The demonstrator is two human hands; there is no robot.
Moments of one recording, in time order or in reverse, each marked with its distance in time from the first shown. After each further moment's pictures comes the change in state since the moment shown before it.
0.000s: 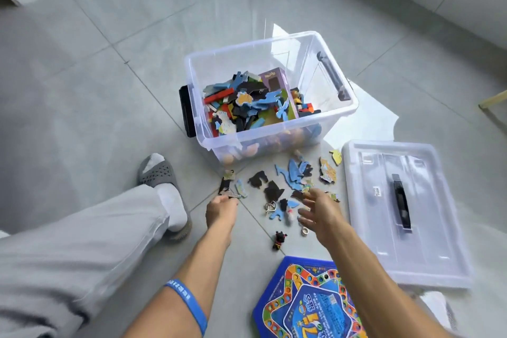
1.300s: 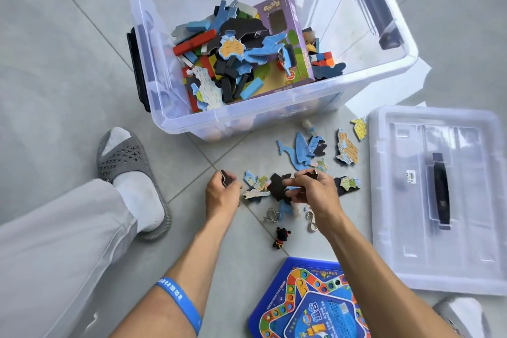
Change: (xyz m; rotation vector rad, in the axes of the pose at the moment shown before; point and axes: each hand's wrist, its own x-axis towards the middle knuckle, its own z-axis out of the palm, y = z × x) left_hand 0.104 -0.034 0.066 0.076 -0.053 0.211; right_hand 0.102 0.014 0.024 -0.118 -0.107 -0.179
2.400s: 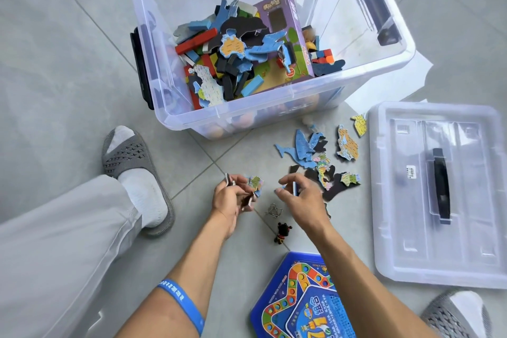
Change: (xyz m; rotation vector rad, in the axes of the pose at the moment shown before) left_hand -0.024 0.004 -0.006 -0.381 -0.260 -0.204; right_hand -0.009 0.036 0.012 -0.469 0.021 -0.261
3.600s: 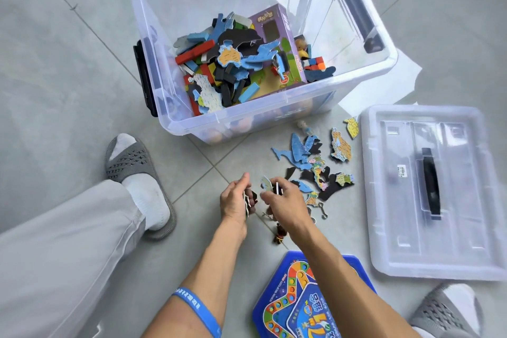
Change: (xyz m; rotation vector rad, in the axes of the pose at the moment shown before) left_hand -0.009 -0.008 0.017 -0.135 0.113 -0.030; right_hand -0.021 -0.035 0.018 0.142 -0.104 0.101
